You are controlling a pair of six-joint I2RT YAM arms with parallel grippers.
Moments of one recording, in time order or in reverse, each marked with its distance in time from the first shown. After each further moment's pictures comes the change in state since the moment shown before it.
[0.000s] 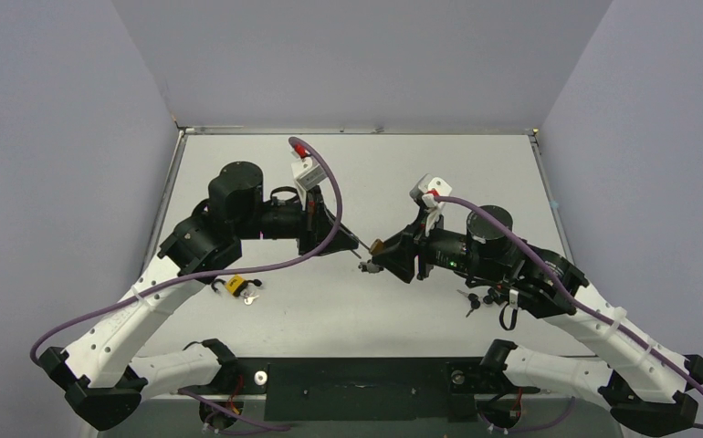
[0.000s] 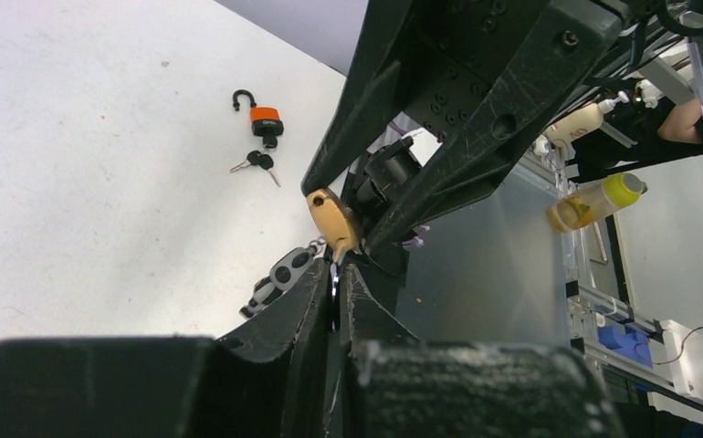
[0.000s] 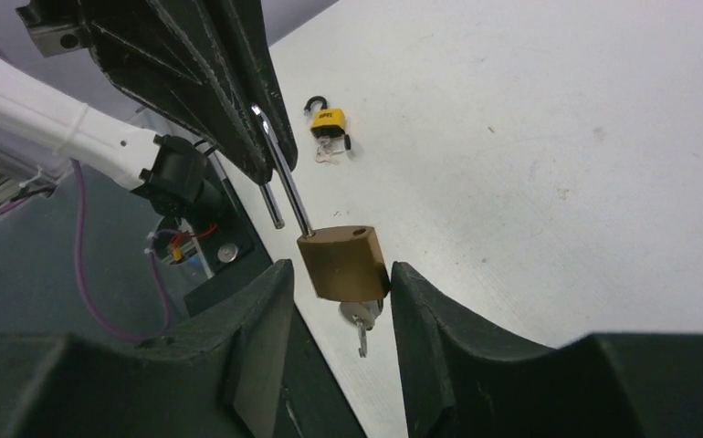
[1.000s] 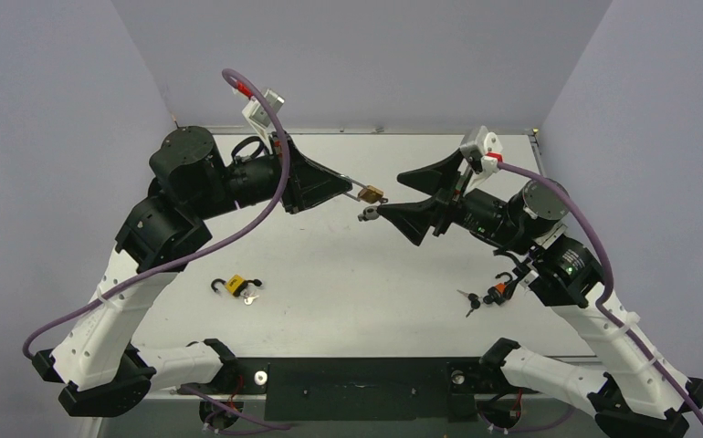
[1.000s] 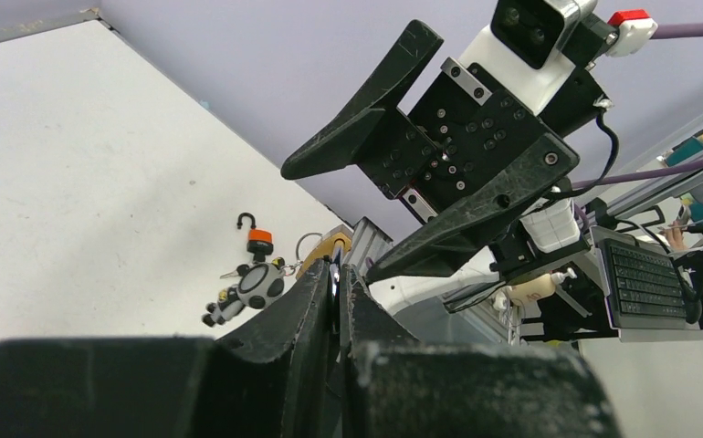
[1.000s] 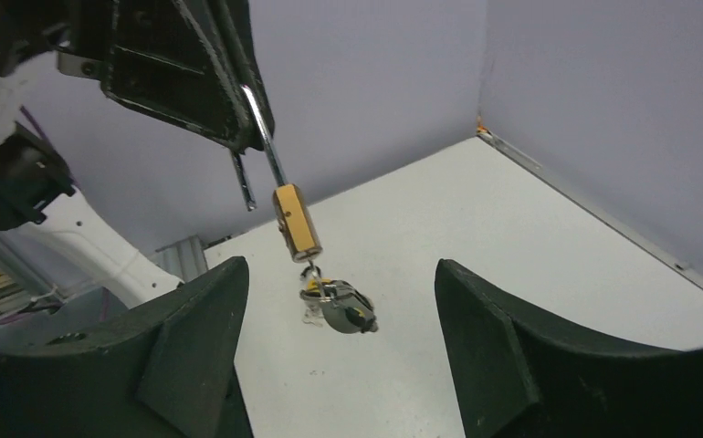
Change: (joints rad) left arm -0.002 0.087 0.420 -0.092 -0.245 -0.275; right arm -0.192 0.021 0.110 0.299 -0.139 -0.067
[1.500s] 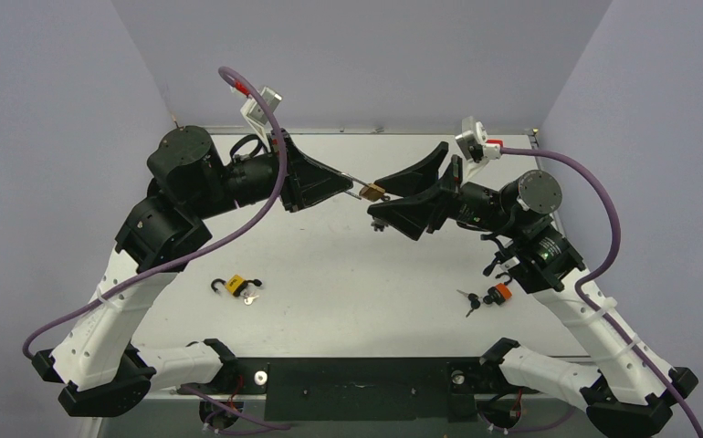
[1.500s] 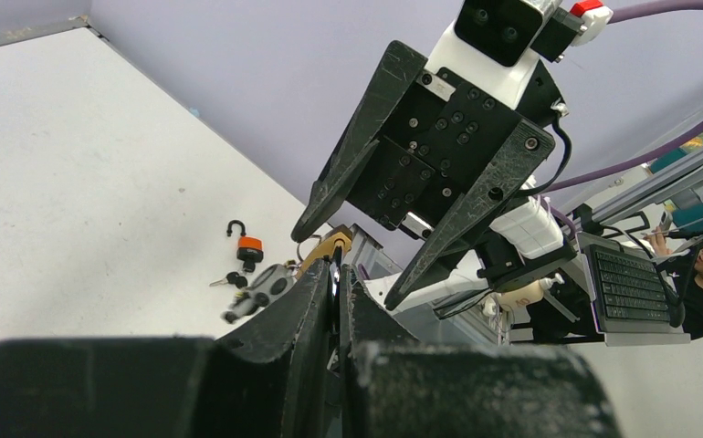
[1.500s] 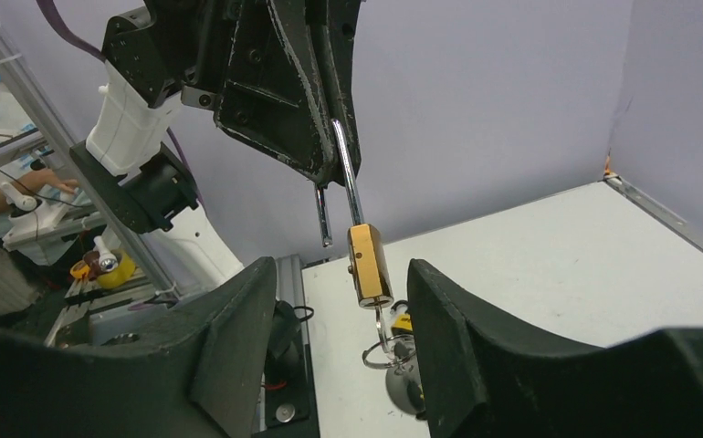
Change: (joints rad) left arm 0.000 0.002 0.000 0.027 0.006 -0.034; right arm -0.081 0.061 -0.063 0.319 -0.338 0.249
